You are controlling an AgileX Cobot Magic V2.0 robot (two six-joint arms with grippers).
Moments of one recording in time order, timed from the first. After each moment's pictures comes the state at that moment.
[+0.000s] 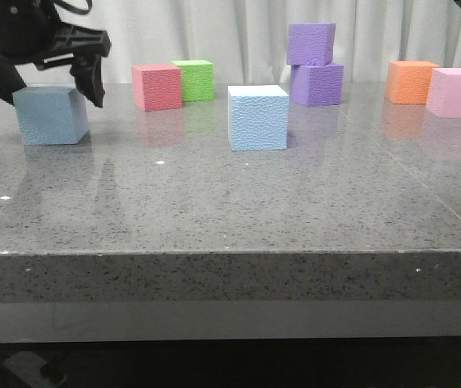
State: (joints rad) left arm -0.26 1.87 -1.52 0.11 0.67 -0.30; right arm 0.28 1.02 -0.98 0.22 0.71 -0.32
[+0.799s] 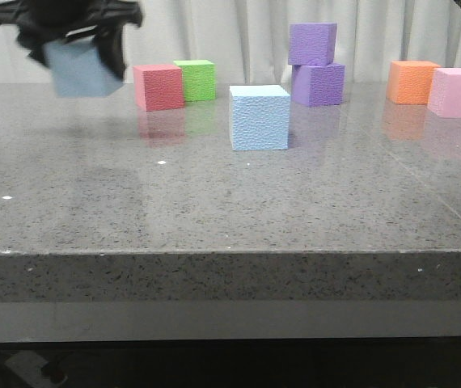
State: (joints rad) left arm -0.37 1.91 -1.75 0.13 0.79 -0.30; right arm 0.28 1.02 -0.98 0.22 0.71 -0.32
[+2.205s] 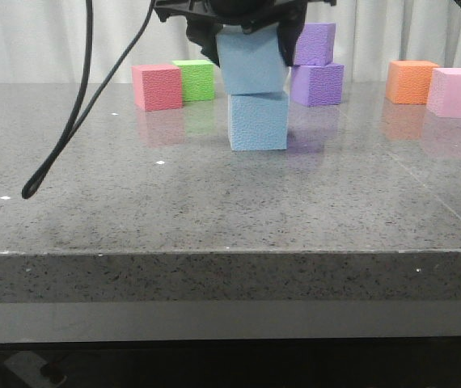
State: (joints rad) left arm -0.75 2.02 -1.88 0.37 0.77 -0.72; right arm 0.28 1.02 -0.98 0.22 0.71 -0.32
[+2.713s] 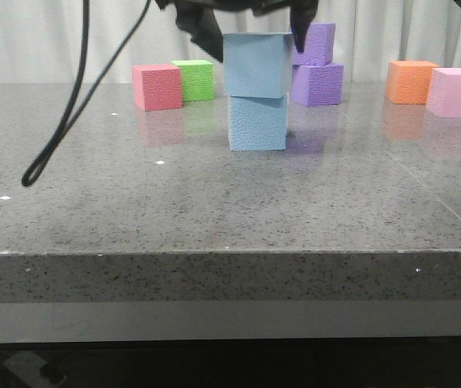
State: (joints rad) left arm -0.75 1.97 -1.88 0.37 0.77 -0.69; right arm 0.28 1.02 -0.98 0.22 0.71 -0.32
